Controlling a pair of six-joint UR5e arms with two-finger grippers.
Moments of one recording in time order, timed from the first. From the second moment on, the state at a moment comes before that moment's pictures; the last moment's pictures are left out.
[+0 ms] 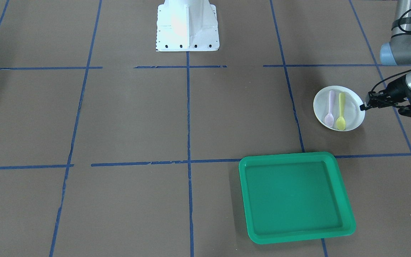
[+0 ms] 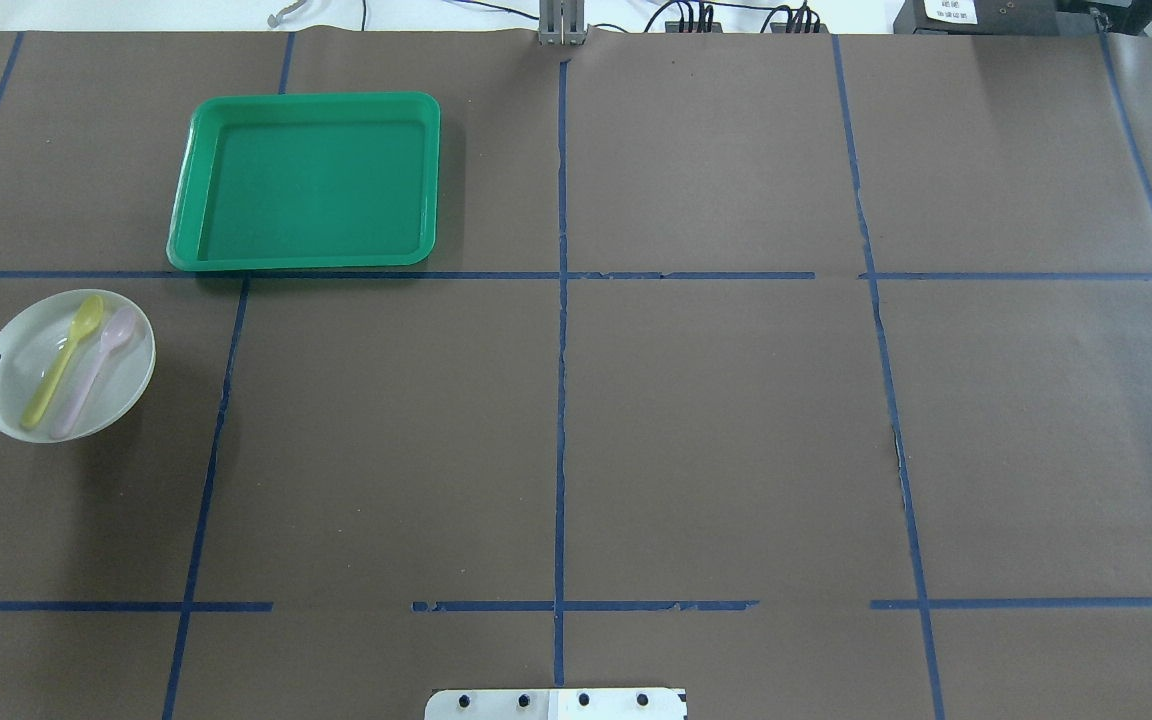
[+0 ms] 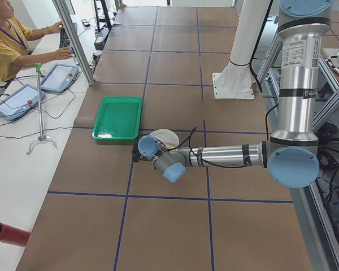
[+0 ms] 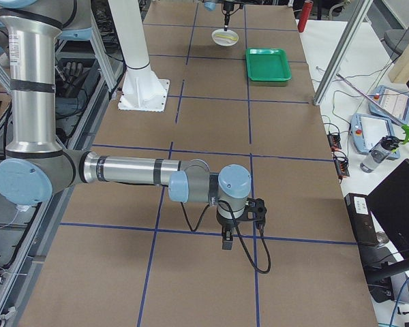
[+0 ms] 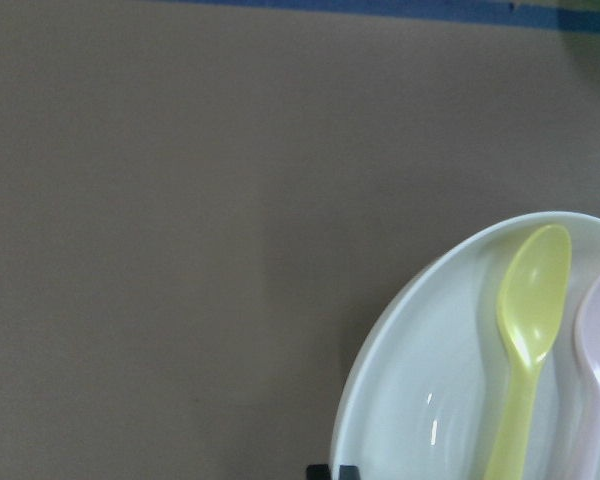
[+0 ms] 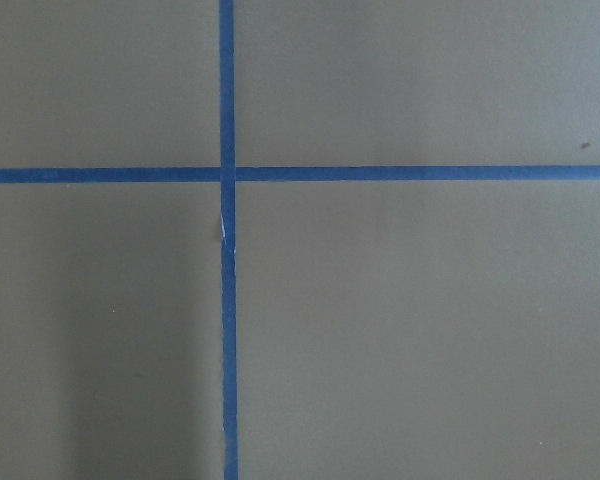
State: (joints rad) left arm -1.20 -1.58 -1.41 -2.37 -2.63 -0.75; right arm 1.58 -1.63 1.62 -1.55 2.28 0.03
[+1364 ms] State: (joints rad) left arm -1.10 -2.09 -1.11 -2.34 -2.38 -1.16; right arm 1.58 -1.63 1.62 -1.55 2.28 0.03
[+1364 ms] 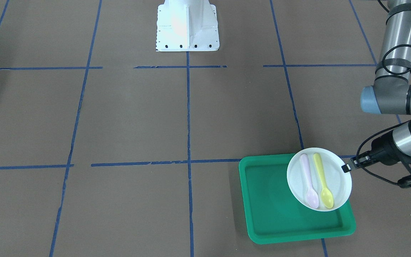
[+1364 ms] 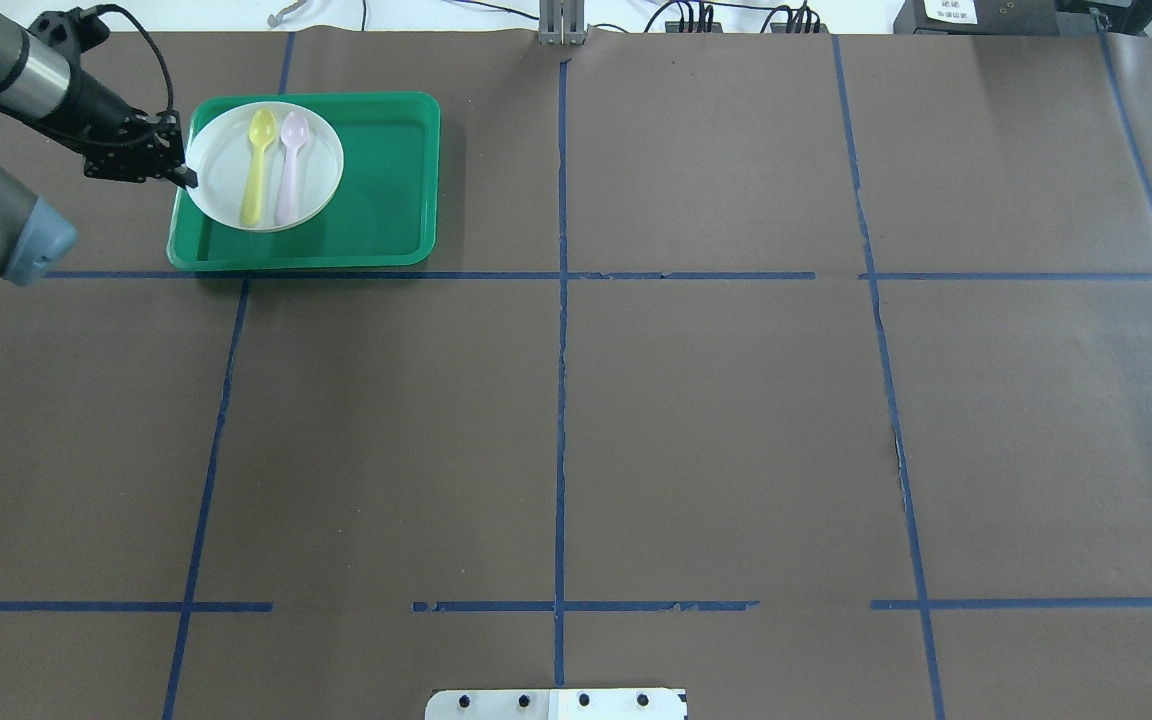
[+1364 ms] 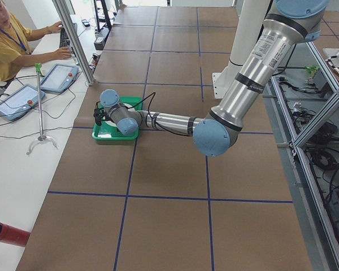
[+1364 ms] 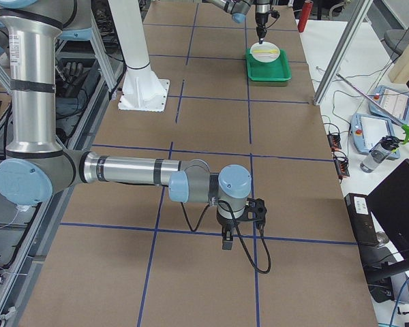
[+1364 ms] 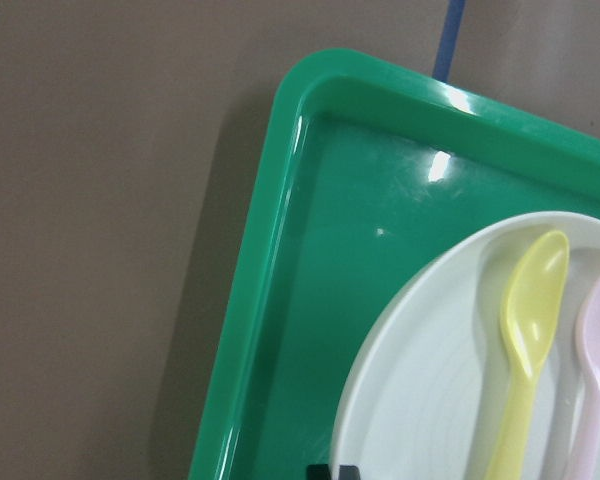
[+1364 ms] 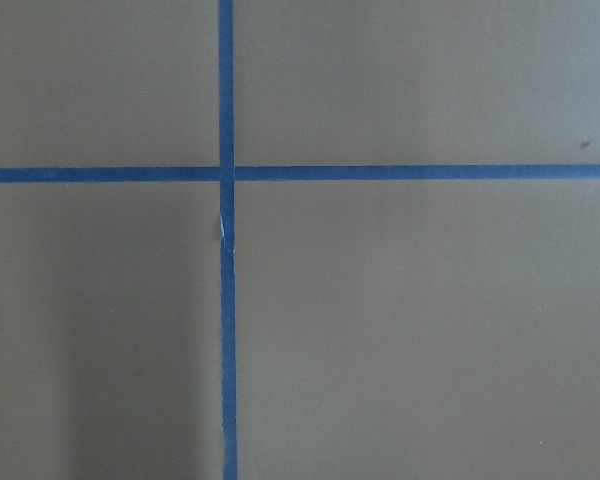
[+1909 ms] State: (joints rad) left arm -1.06 -2.20 -0.93 -2.41 -2.34 -1.22; right arm 1.58 -1.63 1.62 -1.55 2.28 0.03
